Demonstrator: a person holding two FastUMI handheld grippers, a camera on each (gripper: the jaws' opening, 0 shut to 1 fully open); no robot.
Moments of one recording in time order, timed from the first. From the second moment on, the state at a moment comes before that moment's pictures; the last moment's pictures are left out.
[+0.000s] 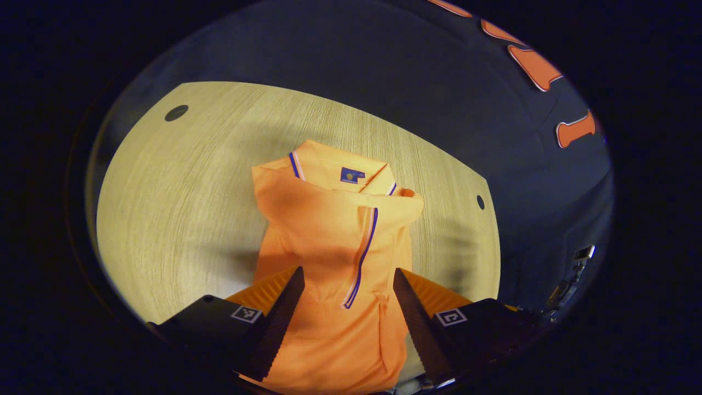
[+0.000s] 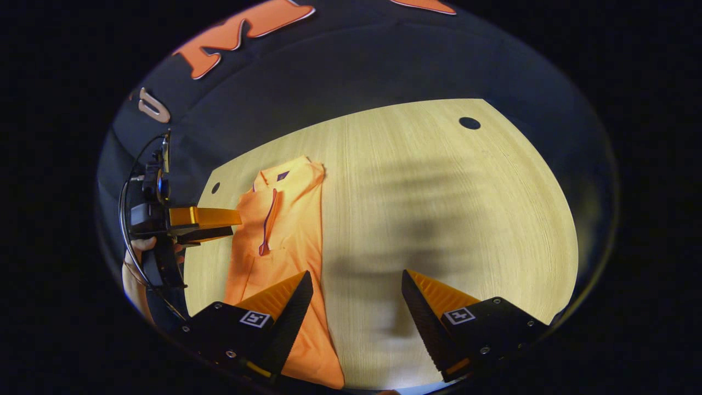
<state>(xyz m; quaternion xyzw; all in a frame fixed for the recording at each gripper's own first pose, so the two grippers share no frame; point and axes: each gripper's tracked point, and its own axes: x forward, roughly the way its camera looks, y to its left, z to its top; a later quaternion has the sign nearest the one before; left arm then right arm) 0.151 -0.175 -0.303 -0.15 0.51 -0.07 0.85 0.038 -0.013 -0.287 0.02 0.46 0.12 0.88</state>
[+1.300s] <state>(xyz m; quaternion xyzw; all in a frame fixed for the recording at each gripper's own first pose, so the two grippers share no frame) -0.153 -0.084 -0.340 -0.06 0.55 -0.07 0.83 -0.184 0.044 -0.375 -0.10 0.56 0.13 0.81</state>
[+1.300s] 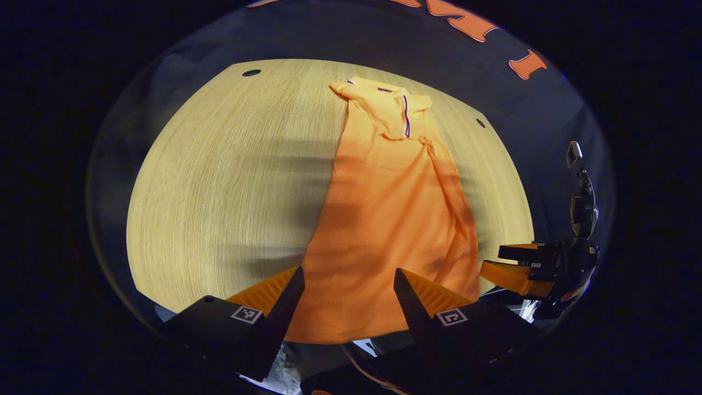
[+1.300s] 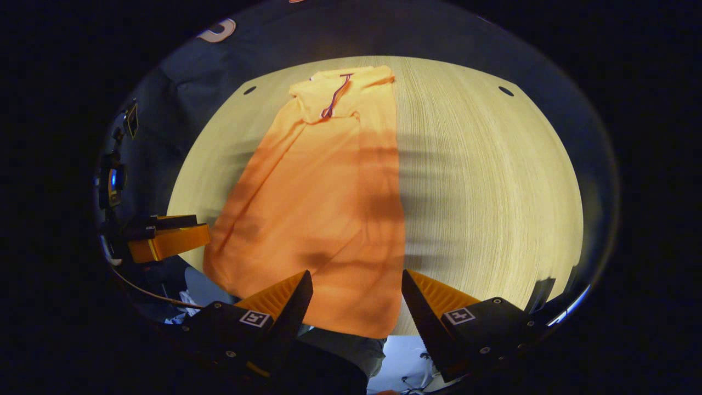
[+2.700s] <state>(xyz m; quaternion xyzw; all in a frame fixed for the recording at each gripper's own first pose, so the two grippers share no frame) -0.215 -0.095 -0.414 0.07 0.61 -0.01 0.79 -0.232 0.019 -0.435 -0.12 0.61 0.07 0.78</state>
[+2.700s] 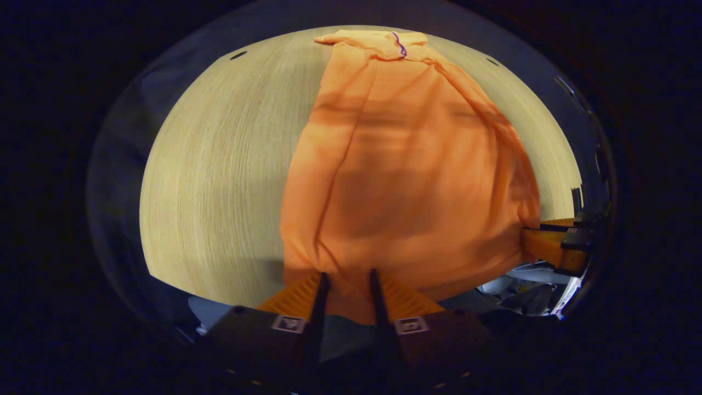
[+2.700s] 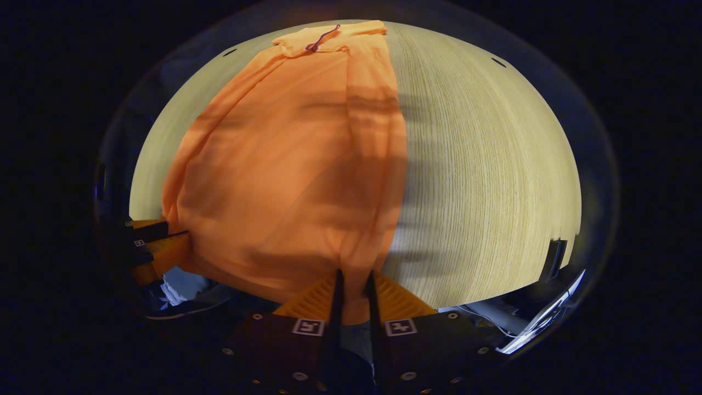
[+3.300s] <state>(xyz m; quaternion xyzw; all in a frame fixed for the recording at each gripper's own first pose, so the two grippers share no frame) -0.204 -0.109 -0.394 -0.09 0.59 -0.03 0.80 -0.219 0.027 -0.418 -0.08 0.59 0.11 0.80</state>
